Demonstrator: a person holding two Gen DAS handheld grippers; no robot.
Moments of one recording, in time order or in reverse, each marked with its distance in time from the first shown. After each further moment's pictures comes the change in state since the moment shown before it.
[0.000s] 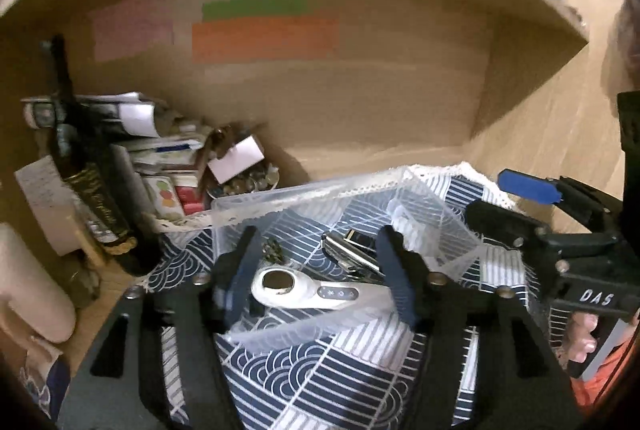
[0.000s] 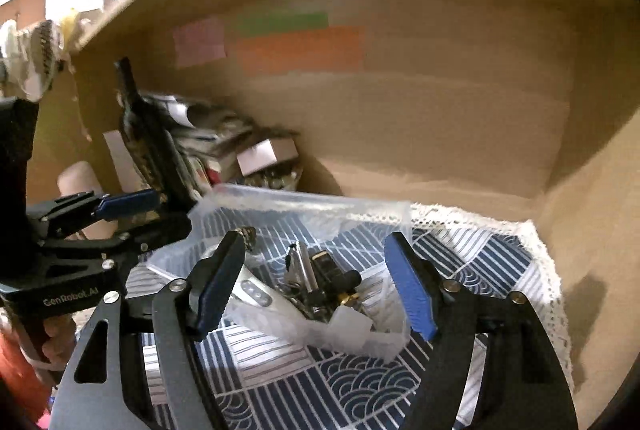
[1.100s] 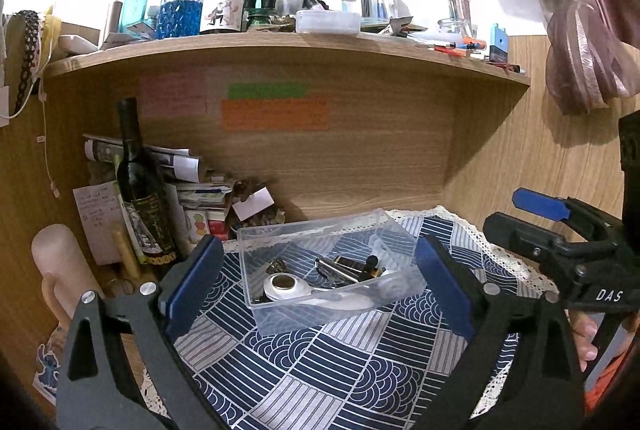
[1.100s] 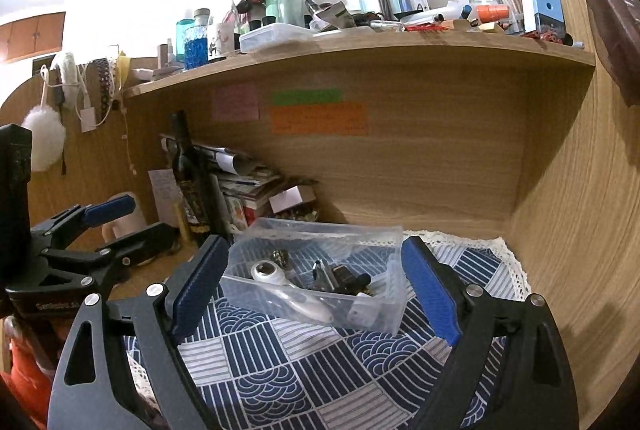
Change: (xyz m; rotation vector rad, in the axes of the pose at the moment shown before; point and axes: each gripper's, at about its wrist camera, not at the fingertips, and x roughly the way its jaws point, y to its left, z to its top) left arm -0.112 -0.015 -0.024 0.008 -0.230 0.015; right arm -0.096 0.034 -0.024 0.004 -0.192 -0.016
